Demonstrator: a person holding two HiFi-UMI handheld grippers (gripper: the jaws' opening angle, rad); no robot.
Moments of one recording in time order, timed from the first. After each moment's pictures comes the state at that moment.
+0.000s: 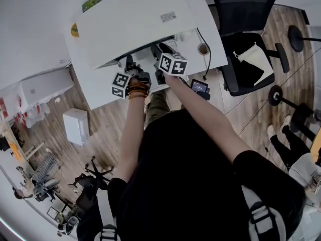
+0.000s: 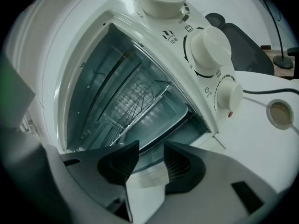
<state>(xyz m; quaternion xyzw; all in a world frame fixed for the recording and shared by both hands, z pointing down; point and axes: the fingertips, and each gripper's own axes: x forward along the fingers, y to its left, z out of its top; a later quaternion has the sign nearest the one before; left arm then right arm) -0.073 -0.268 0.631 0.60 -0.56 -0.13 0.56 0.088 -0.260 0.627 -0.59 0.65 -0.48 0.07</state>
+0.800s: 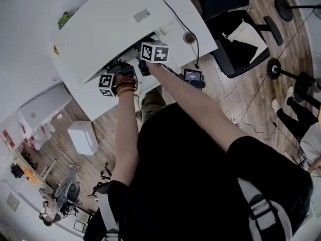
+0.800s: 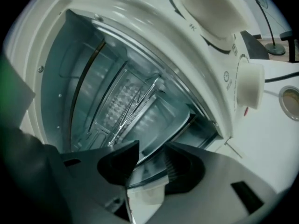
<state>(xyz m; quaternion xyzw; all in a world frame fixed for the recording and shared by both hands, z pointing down) -0.065 -0.307 0.651 0.56 -0.54 -0.18 0.60 0.096 -0.296 0.646 -0.59 0.61 -0.51 0.11</state>
